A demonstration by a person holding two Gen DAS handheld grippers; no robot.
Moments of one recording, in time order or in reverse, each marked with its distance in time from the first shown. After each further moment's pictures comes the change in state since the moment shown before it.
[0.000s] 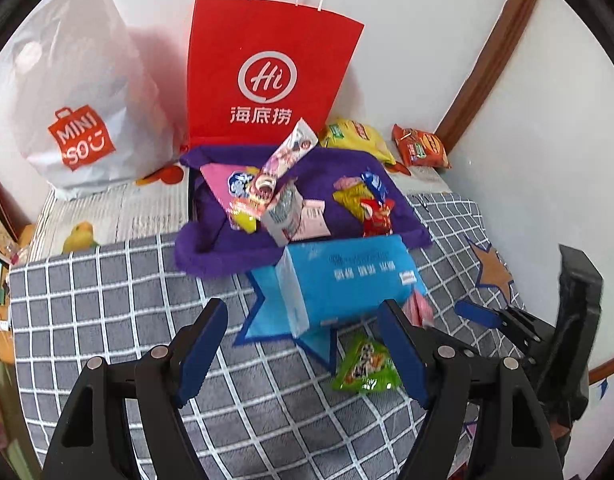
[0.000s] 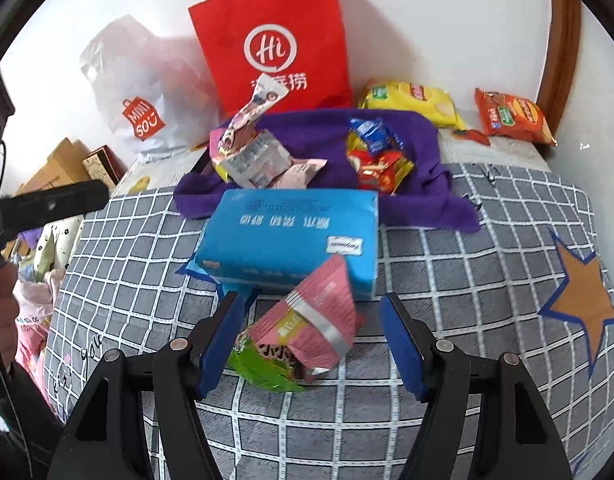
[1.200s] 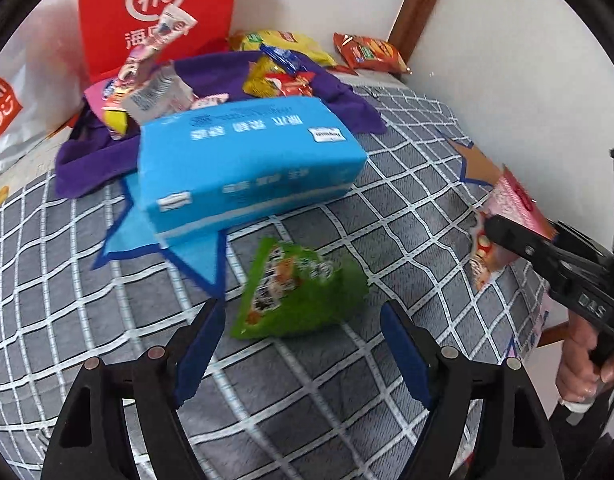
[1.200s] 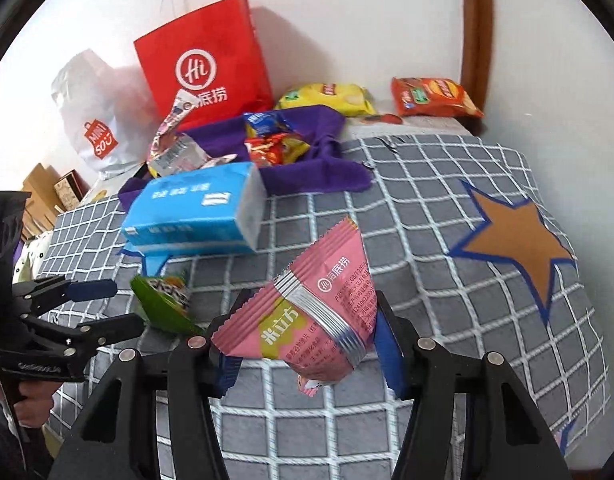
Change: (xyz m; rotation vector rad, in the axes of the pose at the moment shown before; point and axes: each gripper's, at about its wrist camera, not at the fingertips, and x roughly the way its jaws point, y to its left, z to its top) left arm 0.092 -0.093 -0.083 0.155 0.156 -0.029; right arm -0.036 -0.090 -0.069 0.094 -0.104 -0.104
